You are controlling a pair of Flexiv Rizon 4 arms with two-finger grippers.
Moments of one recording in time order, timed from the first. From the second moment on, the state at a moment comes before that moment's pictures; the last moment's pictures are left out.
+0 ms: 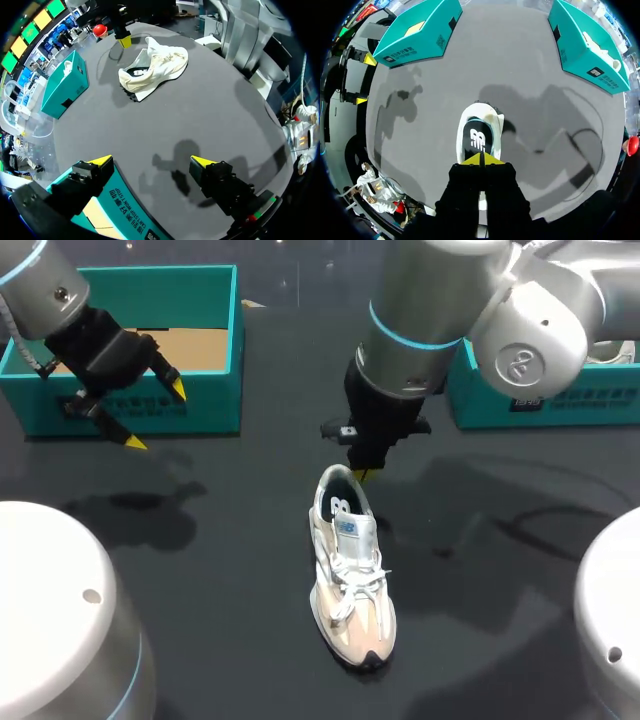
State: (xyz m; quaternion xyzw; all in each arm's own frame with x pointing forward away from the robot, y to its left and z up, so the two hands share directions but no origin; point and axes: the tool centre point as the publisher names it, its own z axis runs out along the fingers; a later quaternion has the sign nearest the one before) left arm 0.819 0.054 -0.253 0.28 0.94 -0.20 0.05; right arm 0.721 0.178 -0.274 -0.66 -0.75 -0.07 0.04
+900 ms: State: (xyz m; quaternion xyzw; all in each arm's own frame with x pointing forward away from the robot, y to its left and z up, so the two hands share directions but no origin) left arm 0.819 0.054 -0.253 0.28 0.94 -0.20 0.05; right arm 0.729 0.196 -0.335 -0.71 -0.70 -0.07 -0.09
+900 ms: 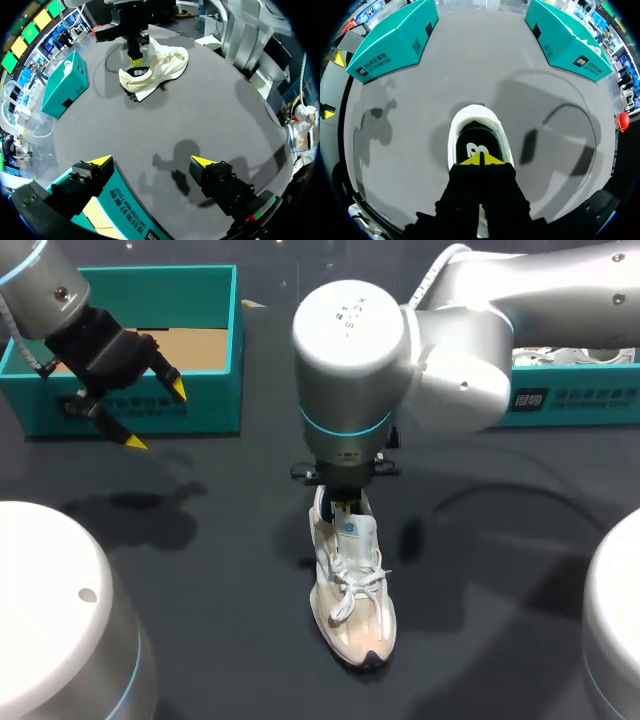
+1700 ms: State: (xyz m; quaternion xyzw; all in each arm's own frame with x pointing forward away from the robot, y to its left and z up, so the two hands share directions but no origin) left arm 0.819 0.054 -0.253 0.28 0.94 -0.20 0.05; right arm 0.741 0.186 -0.371 -0.70 -0.71 -0.02 -0.13
